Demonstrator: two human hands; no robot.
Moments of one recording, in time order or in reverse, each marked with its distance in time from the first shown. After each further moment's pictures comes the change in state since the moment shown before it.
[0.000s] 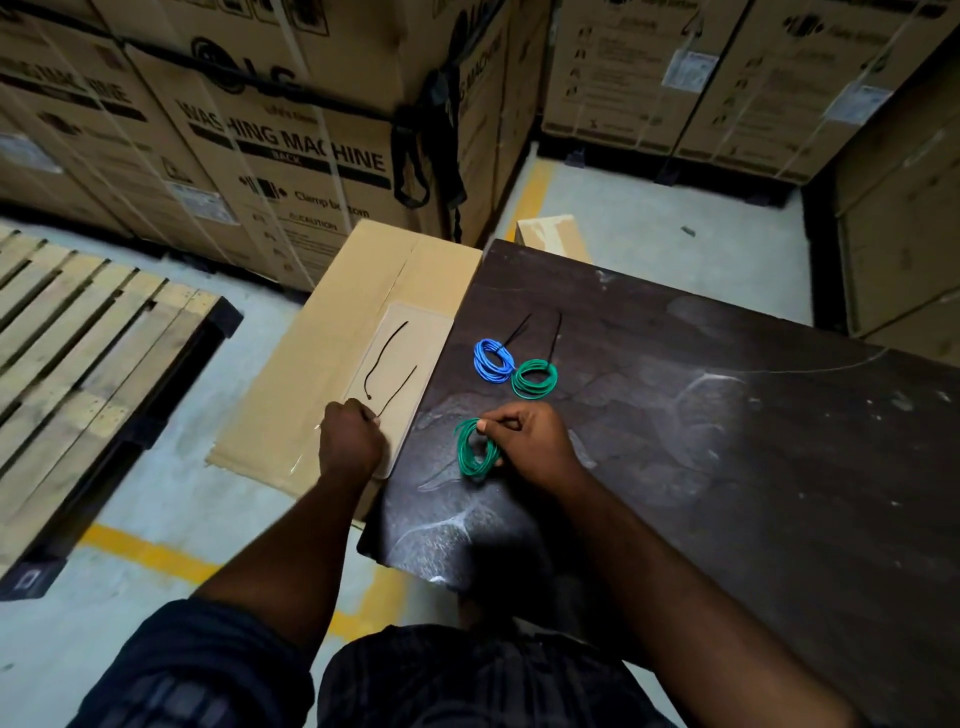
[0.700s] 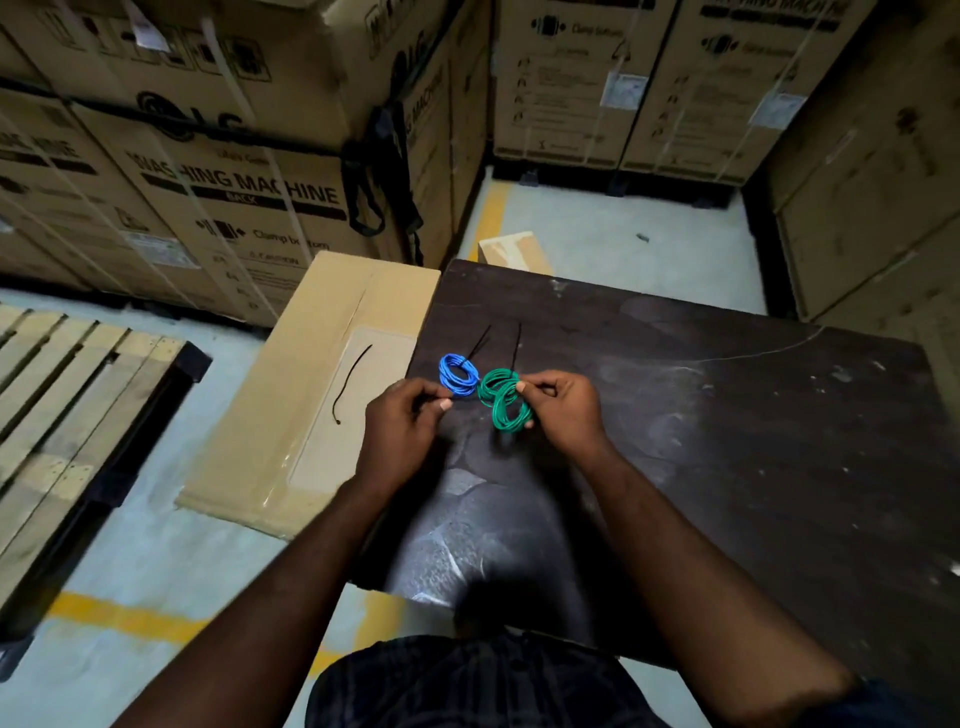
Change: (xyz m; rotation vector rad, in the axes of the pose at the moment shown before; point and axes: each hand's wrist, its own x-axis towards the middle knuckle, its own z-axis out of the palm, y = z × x) left_hand -0.060 0.113 -0.032 -0.463 -0.053 0.566; right_hand 0.013 -0.017 -0.072 0.106 0.320 -0.026
